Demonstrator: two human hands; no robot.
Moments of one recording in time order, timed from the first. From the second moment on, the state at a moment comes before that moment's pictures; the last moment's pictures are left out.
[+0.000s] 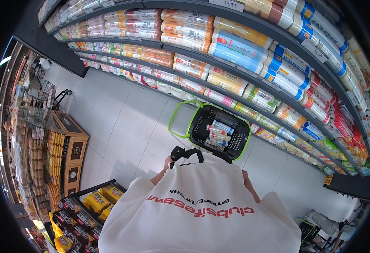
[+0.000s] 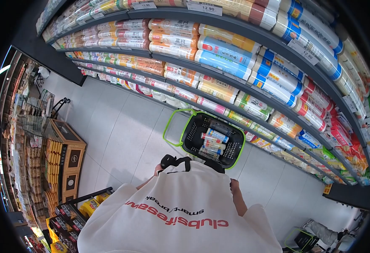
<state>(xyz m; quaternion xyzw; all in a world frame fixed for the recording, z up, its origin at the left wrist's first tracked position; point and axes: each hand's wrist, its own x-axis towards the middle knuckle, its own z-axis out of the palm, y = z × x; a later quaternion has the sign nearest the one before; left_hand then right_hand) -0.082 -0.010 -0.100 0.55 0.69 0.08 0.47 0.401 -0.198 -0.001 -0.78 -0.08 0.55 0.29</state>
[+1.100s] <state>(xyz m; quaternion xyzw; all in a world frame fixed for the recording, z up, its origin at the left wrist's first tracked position) -0.078 -0.005 -0.072 0.56 0.67 0.08 0.49 0.399 -0.195 0.021 -0.77 -0.06 0.56 0.30</state>
